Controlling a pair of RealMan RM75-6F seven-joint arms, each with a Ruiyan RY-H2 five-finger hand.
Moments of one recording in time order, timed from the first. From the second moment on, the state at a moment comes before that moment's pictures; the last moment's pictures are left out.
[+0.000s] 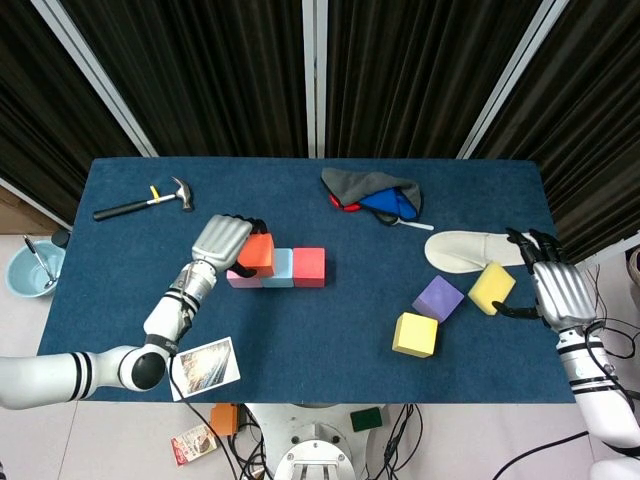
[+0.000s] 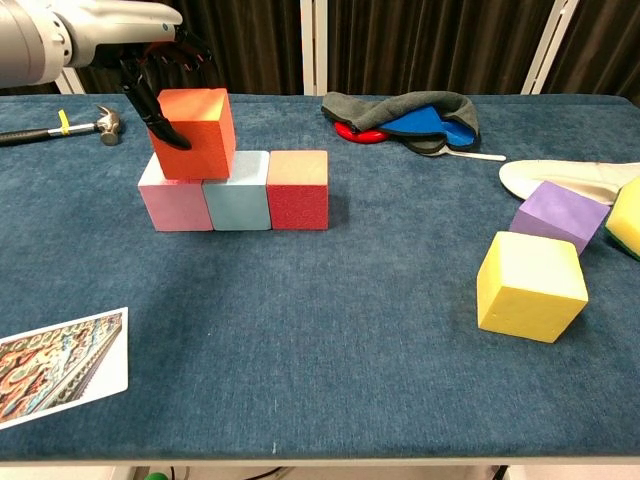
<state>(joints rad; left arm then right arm) -0.95 -1.33 -0.21 -1.72 0.71 0.94 0.51 0.35 -0.95 0.15 -1.94 -1.22 1.23 -0.04</state>
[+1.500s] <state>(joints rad) -0.98 -1.35 -0.18 -1.72 0.68 0.99 0.54 0.34 -0.94 0.17 -1.92 -1.23 1.20 0.00</state>
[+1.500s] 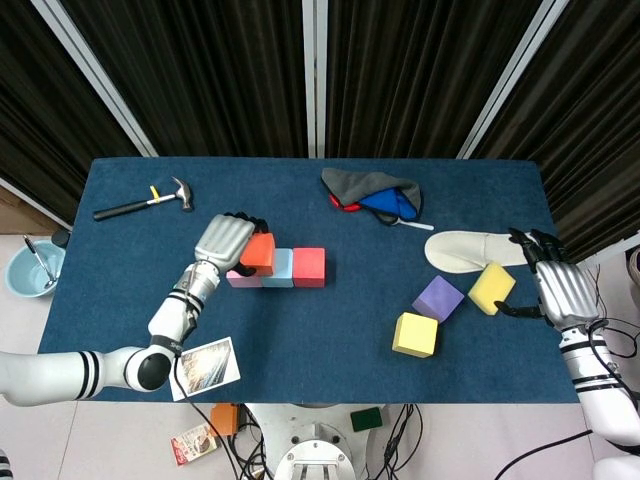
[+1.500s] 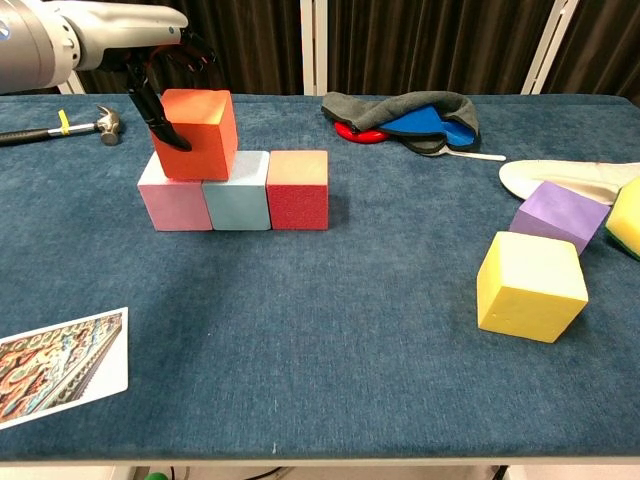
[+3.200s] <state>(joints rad) -0.99 -1.36 -0.16 -1.74 0.67 1.00 0.58 0.34 -0.94 0.17 -1.92 -1.23 1.18 0.01</state>
